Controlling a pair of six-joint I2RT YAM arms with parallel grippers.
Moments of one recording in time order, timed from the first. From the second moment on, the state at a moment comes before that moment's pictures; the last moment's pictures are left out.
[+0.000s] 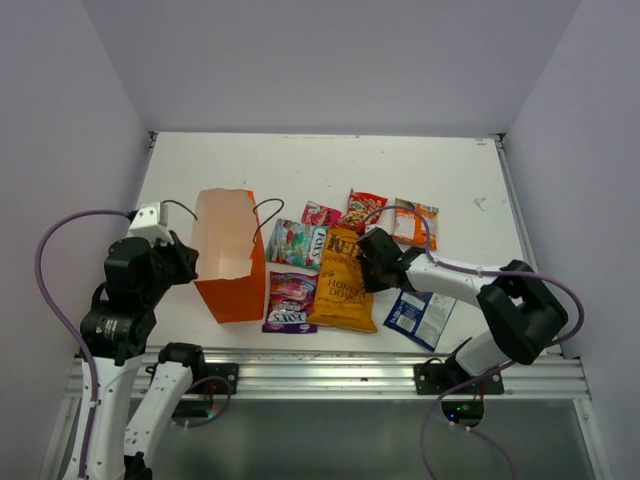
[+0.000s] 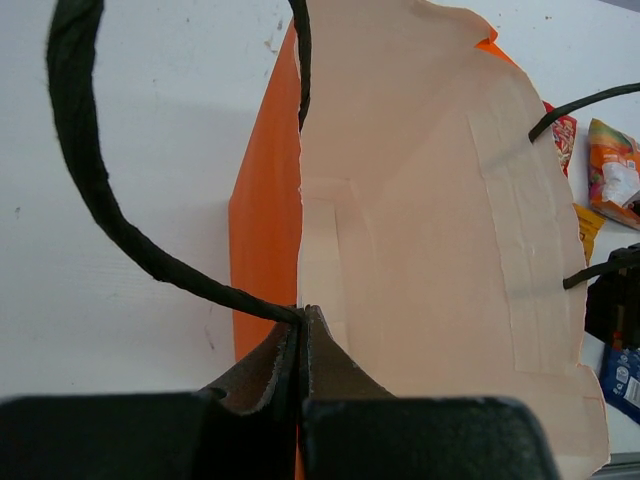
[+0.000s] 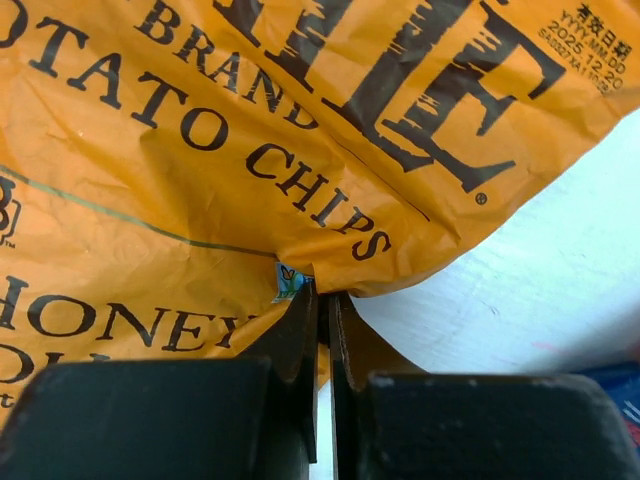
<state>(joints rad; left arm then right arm) -0.10 0.55 0.95 -0.87 0.02 -0.31 0.71 1.52 0.75 -0.32 0.12 0.44</state>
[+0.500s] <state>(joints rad) -0.11 0.55 0.95 -0.88 0.01 -0.30 0.75 1.40 1.33 -0.77 0.29 0.39</state>
